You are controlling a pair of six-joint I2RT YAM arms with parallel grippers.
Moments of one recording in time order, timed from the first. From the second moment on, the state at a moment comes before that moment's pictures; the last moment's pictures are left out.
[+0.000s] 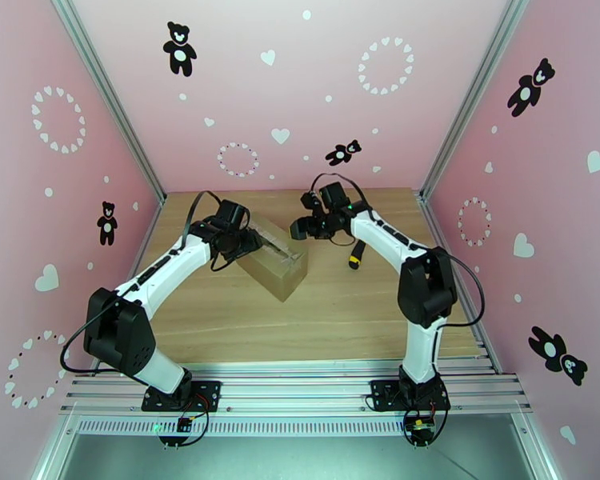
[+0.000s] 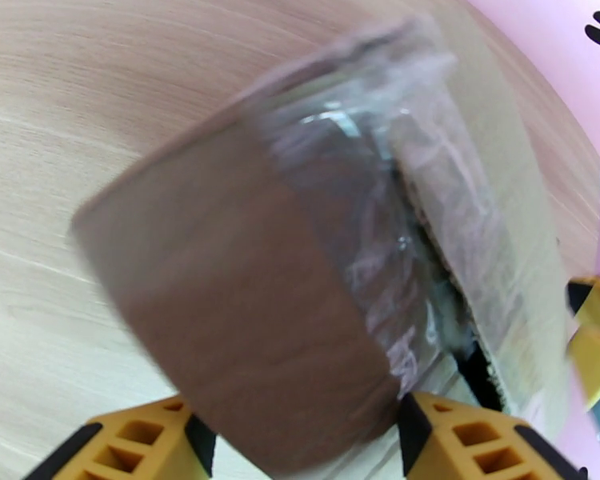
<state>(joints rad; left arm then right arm) -0.40 1.58 1.33 -0.77 0.02 -0.72 0.47 1.91 1.60 -0.54 -0.49 0.42</state>
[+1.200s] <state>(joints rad) -0.37 1.54 1.27 -0.75 -0.01 -0.74 0.88 1.92 1.79 -0.69 0.18 0.07</state>
